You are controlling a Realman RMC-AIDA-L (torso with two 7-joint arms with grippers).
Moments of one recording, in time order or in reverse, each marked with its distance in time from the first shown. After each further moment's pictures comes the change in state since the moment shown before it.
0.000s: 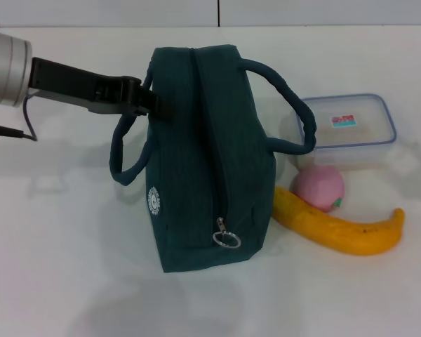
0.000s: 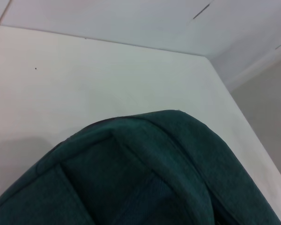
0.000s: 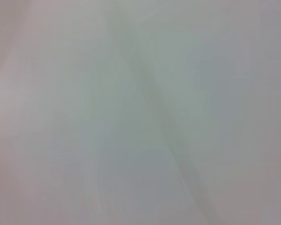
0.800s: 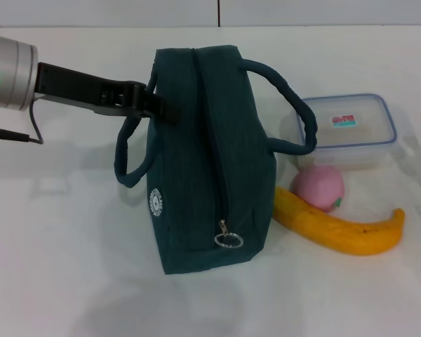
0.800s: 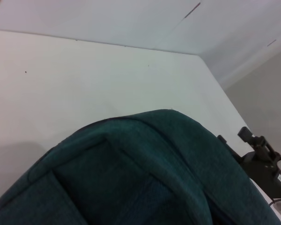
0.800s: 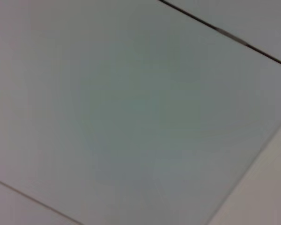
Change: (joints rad) left arm 0.004 -0.012 0.000 -0.012 -0.006 -0.010 0.052; right arm 0.095 0.015 0.041 0.282 0.090 0.432 0.251
